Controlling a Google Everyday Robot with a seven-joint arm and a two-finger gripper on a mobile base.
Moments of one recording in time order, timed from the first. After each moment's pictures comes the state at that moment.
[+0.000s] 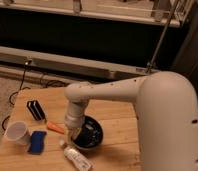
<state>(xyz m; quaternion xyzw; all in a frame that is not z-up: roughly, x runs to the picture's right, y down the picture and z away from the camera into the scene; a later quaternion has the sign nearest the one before) -0.115 0.250 0.716 -0.52 0.18 0.46 0.69</state>
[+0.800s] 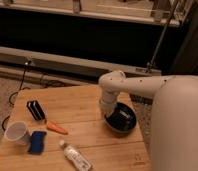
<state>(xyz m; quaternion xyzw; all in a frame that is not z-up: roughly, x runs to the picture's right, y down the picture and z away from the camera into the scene) 0.029 0.127 0.839 -0.33 0.20 0.61 0.69</state>
